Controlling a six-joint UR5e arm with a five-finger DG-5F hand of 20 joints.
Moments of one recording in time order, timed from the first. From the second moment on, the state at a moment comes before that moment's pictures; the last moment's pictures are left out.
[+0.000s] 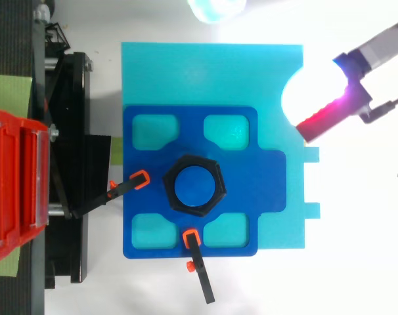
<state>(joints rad) -0.04 -2.06 -1.22 -3.03 -1.64 -1.27</state>
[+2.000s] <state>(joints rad) -0.03 -2.06 -1.22 -3.01 -1.55 -0.82</state>
